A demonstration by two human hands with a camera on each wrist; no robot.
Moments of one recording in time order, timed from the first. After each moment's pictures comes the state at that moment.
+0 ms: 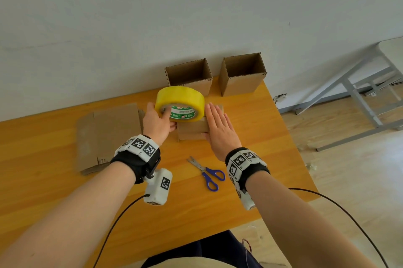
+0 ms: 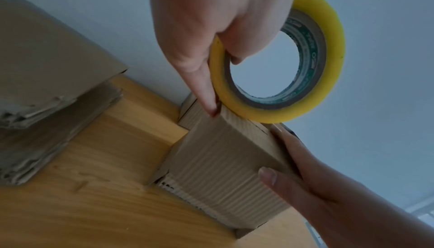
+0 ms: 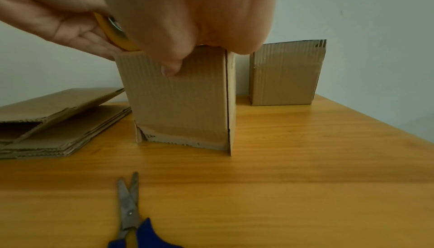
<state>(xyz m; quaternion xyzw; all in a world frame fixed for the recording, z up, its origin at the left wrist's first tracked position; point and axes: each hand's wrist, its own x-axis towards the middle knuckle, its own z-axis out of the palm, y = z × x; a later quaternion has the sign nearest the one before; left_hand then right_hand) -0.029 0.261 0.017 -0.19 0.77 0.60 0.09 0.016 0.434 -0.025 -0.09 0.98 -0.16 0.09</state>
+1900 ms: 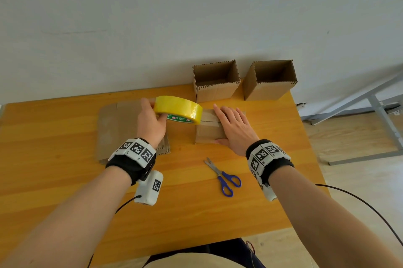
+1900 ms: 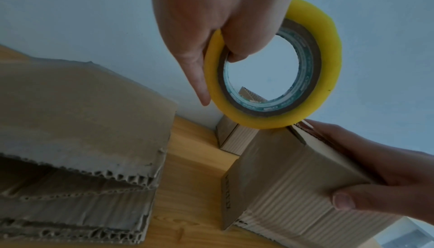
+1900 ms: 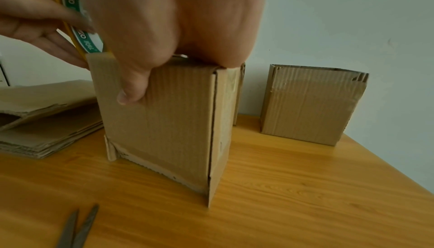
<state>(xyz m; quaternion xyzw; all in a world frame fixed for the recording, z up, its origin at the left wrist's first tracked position) -0.031 0.185 0.001 -0.16 0.87 0.47 0.00 -0.020 0.425 -0.020 -0.22 0.97 -0.07 0.09</state>
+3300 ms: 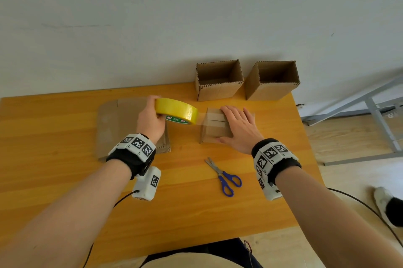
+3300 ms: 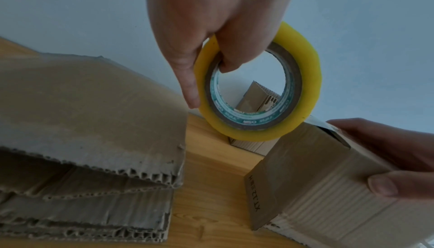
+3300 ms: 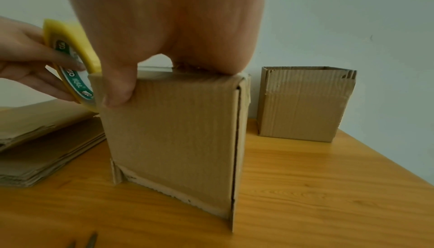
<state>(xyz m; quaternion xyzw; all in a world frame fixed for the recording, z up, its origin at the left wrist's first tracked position) -0.036 0.173 -0.011 -0.11 0.91 0.41 0.03 -0.026 0.425 -0.012 -0.16 0.97 -0.12 0.14</state>
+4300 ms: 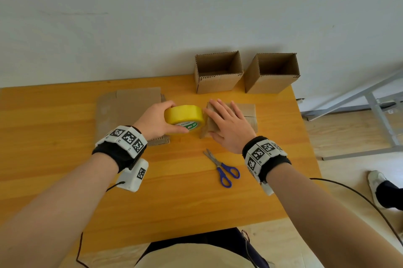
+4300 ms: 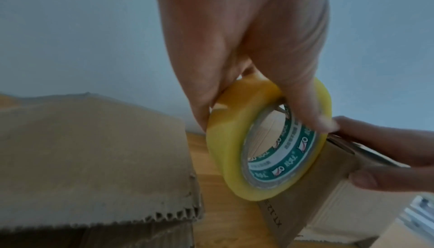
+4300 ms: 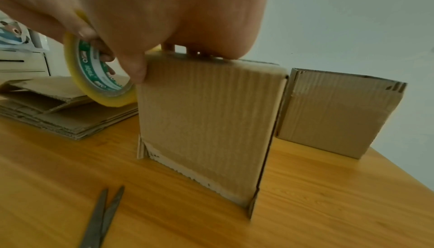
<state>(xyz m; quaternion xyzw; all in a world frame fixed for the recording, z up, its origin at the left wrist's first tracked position) -0.021 0.175 0.015 0.05 0.90 0.37 0.21 -0.008 0.413 -0.019 -0.28 0.95 -0.04 0.09</state>
